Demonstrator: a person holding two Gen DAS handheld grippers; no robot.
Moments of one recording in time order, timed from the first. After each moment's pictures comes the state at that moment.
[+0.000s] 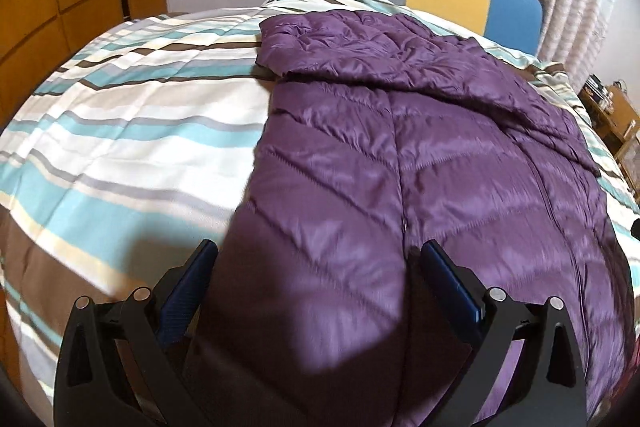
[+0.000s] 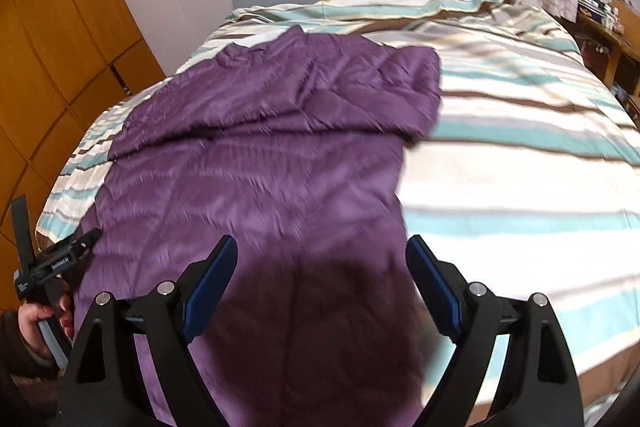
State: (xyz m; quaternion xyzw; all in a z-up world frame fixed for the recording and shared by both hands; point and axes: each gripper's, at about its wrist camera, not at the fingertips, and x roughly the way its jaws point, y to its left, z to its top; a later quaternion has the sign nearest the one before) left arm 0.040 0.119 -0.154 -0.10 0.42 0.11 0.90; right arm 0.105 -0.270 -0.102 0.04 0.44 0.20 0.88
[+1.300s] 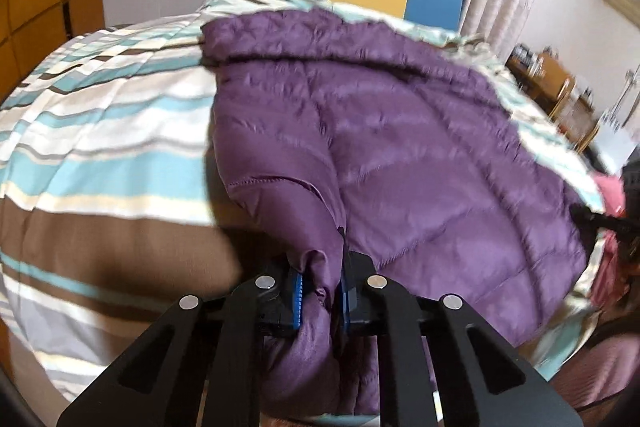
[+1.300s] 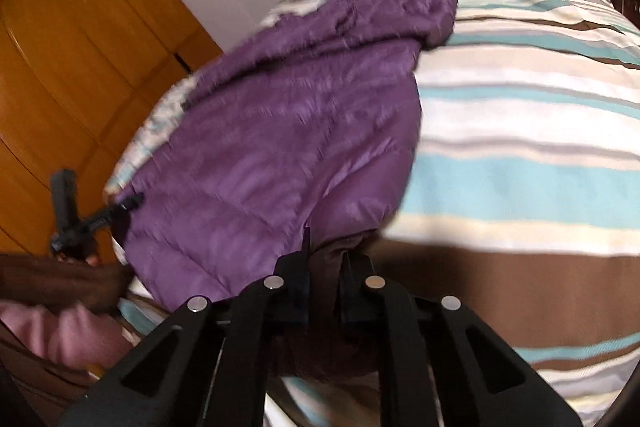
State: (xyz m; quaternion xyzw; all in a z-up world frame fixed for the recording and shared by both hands) left arm -0.040 0.099 -0.131 -0.10 0.40 -0.03 0.91; right arm 0.031 -0.324 -0.128 0.12 0.44 0.33 0.82
